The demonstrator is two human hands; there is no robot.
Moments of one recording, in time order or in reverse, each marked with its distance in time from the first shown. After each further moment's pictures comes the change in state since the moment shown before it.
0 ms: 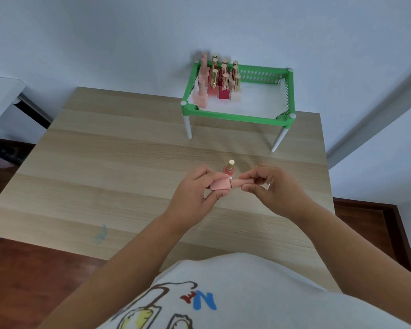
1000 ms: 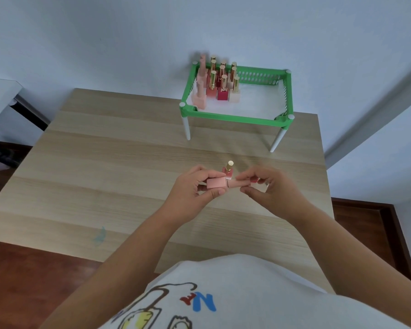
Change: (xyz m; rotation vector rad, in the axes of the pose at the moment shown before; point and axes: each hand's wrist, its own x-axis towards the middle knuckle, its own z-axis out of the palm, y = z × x) left_hand 0.006 -0.002 -0.010 -0.297 -0.107 -0.235; right_hand 0.001 0.007 0.005 0.007 0.044 -0.116
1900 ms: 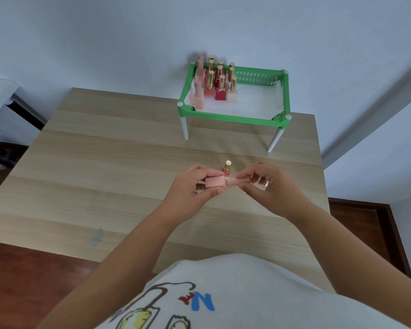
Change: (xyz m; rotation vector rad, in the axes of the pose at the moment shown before) left_hand 0.001 0.004 0.002 -0.001 0.001 -0.016; right_hand -0.001 -0.010 -0.008 0.004 0.013 0.010
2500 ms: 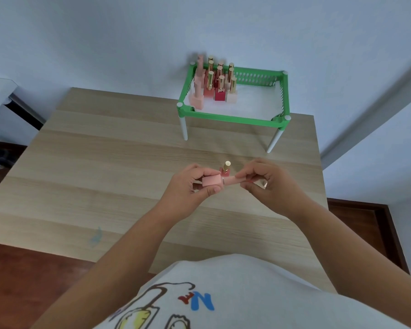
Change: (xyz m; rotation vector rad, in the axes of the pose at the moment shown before) left_hand 0.002 -0.001 -0.005 0.005 0.010 -0.041; right_hand 0.005 0.002 -0.002 0.034 -0.038 -0.018
